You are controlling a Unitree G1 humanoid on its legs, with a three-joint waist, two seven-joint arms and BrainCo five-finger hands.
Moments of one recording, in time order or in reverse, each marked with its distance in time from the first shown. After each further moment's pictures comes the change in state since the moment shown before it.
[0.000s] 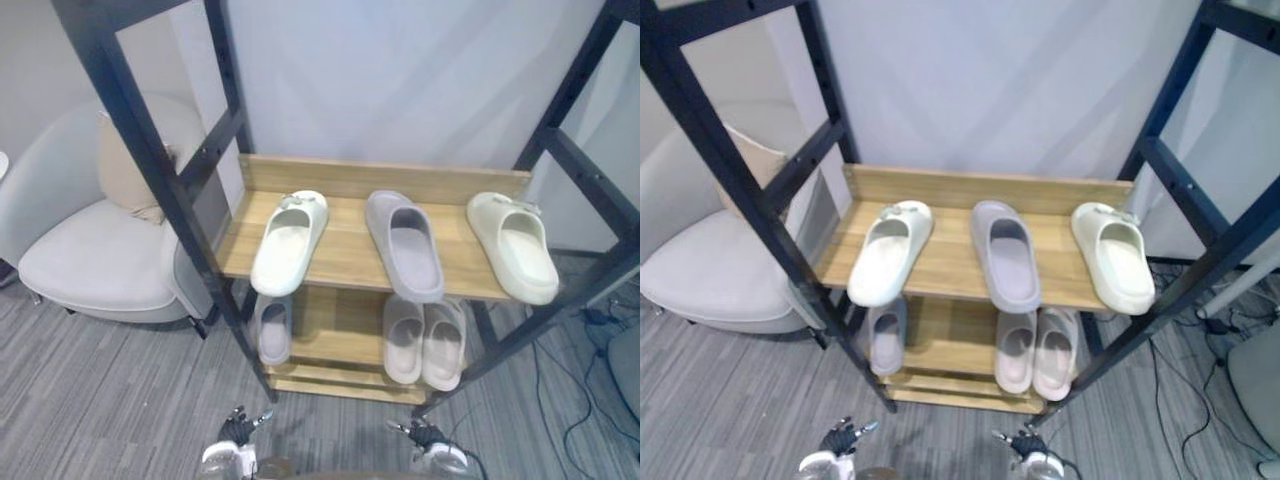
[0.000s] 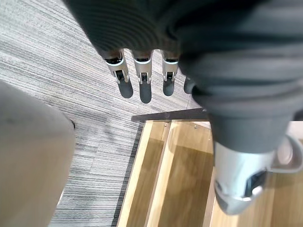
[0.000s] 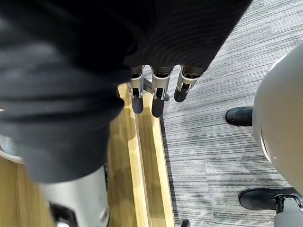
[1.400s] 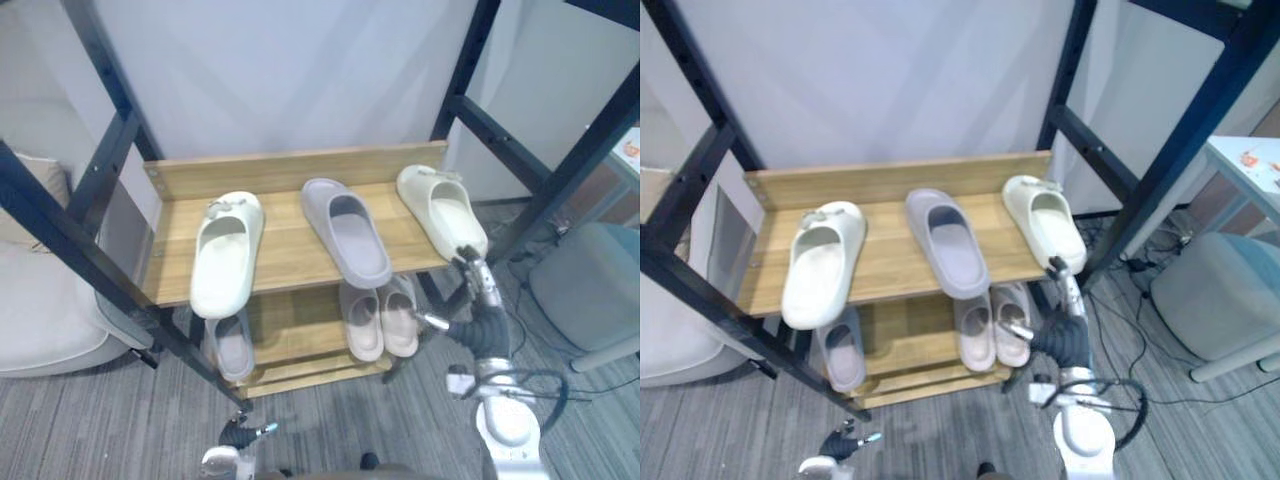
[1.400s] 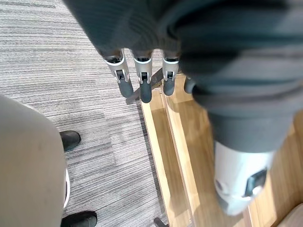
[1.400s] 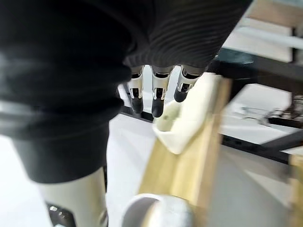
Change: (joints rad) left arm 0.043 0.050 -0.134 -0.045 0.087 -0.008 0.018; right arm 0.272 -0.083 0.132 -1.507 -0.304 -0.122 -0.075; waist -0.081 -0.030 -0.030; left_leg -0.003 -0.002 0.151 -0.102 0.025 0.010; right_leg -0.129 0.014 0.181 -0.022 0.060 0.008
